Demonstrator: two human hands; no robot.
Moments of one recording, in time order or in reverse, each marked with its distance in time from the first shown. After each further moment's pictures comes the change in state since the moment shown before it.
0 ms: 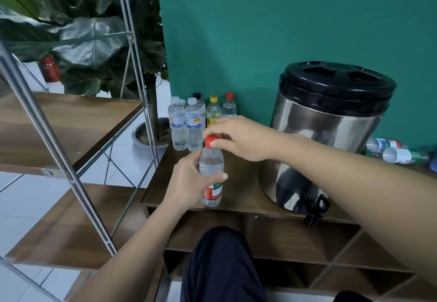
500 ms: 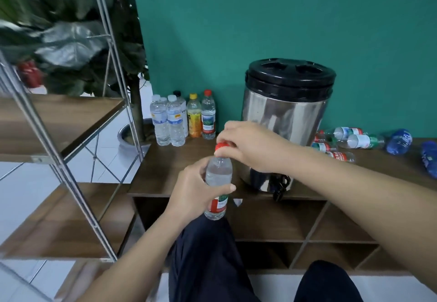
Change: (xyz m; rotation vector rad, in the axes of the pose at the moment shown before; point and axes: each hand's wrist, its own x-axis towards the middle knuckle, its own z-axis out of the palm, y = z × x) left_hand -0.080 0.057 0.045 -0.065 -0.154 0.031; right_hand -0.118 -0.044 -0.023 -0.181 0.015 0.189
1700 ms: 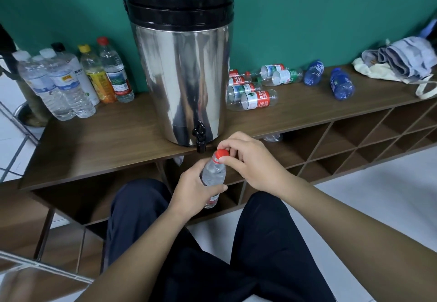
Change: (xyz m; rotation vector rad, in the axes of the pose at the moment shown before) left_hand -0.029 -0.058 0.198 -0.019 -0.323 -0.074; right_hand -0.210 0.074 0.135 0.507 0.244 0.525
